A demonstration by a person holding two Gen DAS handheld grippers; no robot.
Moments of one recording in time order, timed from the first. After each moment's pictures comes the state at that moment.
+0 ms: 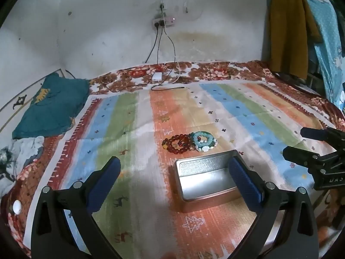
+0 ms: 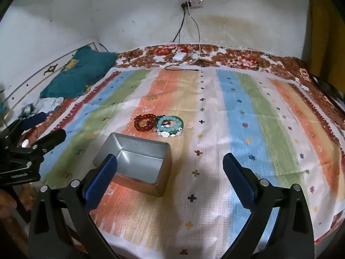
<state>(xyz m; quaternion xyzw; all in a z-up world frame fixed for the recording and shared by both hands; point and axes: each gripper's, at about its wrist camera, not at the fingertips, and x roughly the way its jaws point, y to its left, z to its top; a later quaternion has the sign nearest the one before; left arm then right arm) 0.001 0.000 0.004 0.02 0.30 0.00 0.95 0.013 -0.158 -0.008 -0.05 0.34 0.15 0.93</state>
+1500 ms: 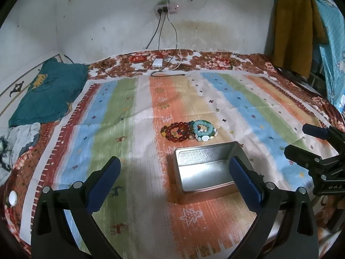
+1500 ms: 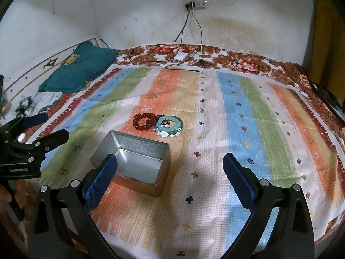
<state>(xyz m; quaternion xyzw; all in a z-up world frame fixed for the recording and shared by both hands) 0.007 0.007 -0.010 0.00 0.34 0.00 0.94 0.013 -0.154 -0.011 -0.07 0.34 0.15 0.93</state>
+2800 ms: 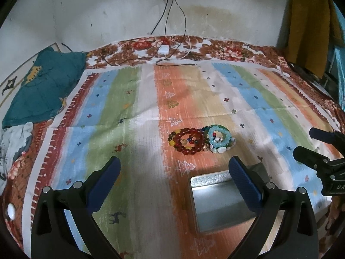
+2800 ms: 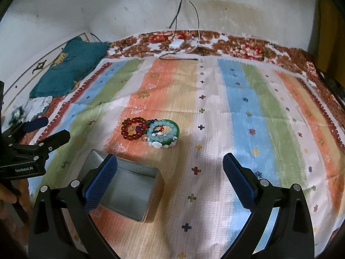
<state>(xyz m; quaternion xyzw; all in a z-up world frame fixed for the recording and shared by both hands) 0.097 0.024 -0.022 -0.01 0.39 0.01 0.92 0.103 -0.146 -0.017 -0.04 0.40 0.14 0.90</state>
